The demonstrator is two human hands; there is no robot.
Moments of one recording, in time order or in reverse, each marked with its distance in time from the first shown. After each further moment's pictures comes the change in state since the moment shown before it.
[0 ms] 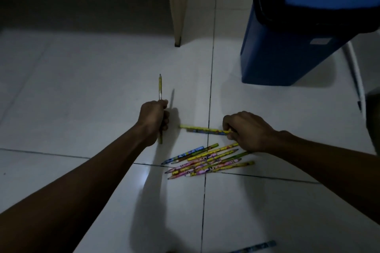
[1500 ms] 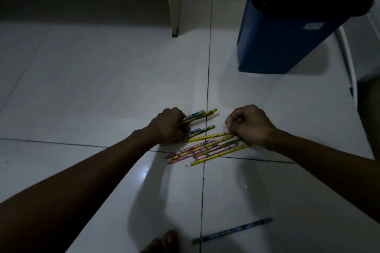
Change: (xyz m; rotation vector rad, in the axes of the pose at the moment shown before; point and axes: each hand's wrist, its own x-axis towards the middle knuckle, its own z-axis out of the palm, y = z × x) left_hand -0.024 -0.027 0.004 1.162 -0.453 0.429; right_hand -0.032 -0.015 0.013 0.647 0.202 0.317
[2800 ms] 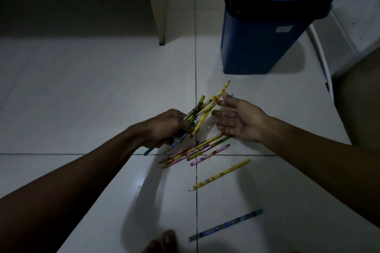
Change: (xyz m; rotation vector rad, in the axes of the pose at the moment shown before) left_hand -0.025 0.037 -0.020 -0.626 -0.295 -0.028; right_hand -0.002 -0.015 -0.013 0.990 -0.108 0.508
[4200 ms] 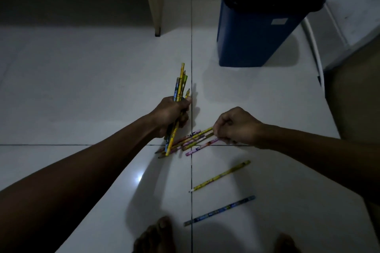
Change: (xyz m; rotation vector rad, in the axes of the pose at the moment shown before) left_hand 0.016 0.004 0.024 -0.396 0.278 -0.006; right_hand -0.042 0.023 -0.006 -0.913 -0.046 -0.275
